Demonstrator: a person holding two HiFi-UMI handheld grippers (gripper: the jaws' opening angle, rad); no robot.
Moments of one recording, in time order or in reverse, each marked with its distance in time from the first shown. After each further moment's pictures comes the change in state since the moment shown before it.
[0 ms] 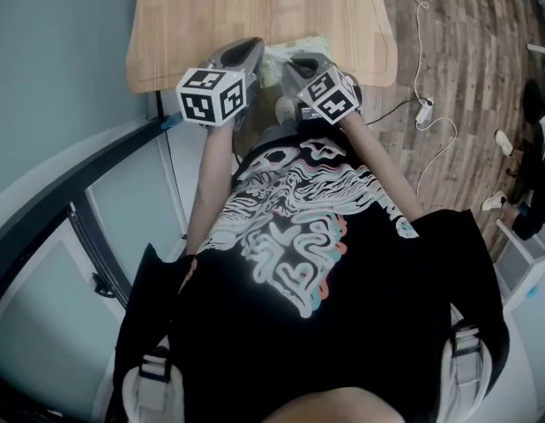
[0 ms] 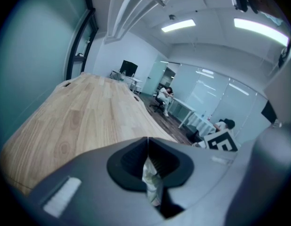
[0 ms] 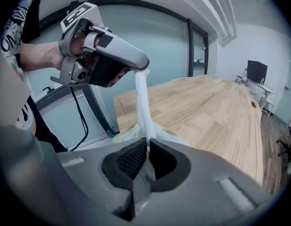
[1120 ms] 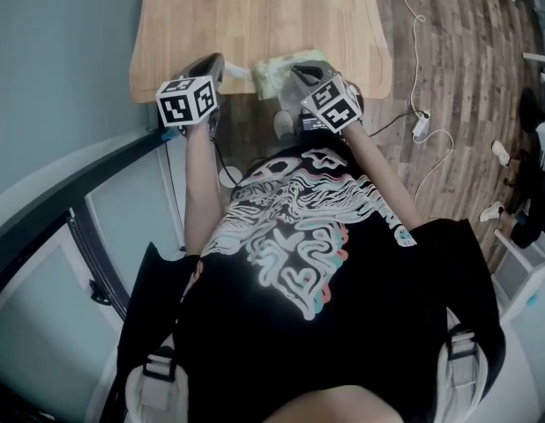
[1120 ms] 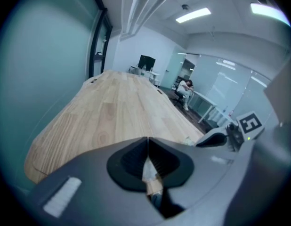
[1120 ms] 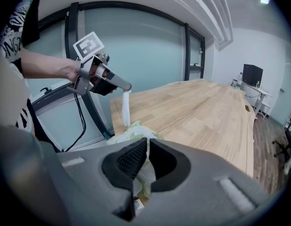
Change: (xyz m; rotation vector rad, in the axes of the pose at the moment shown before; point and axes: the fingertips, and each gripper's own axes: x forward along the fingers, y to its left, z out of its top) left arm -0.032 0.095 -0.028 -0.058 0.079 0.236; right arm -0.017 -0.017 0.010 -0.002 -0.028 -0.042
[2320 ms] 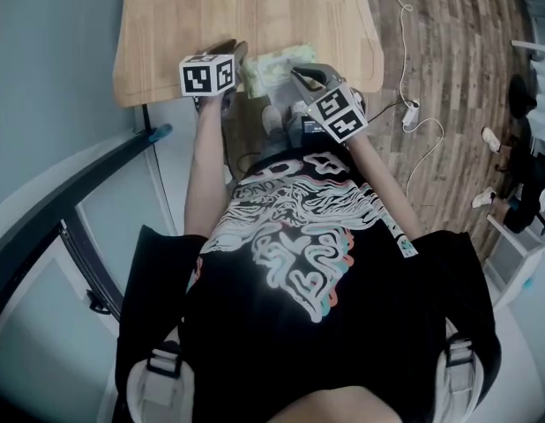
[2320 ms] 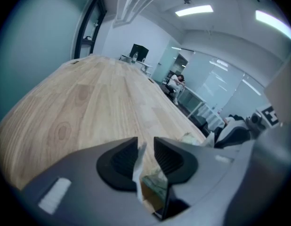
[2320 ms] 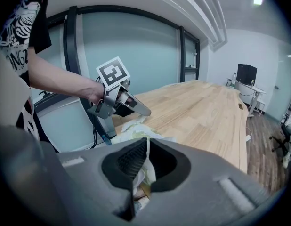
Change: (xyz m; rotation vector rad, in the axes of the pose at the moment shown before) left arm 0.094 -0.032 -0.017 -0.001 0.075 -0.139; right arm -0.027 -0.001 -0.004 0.037 -0.028 -0.035
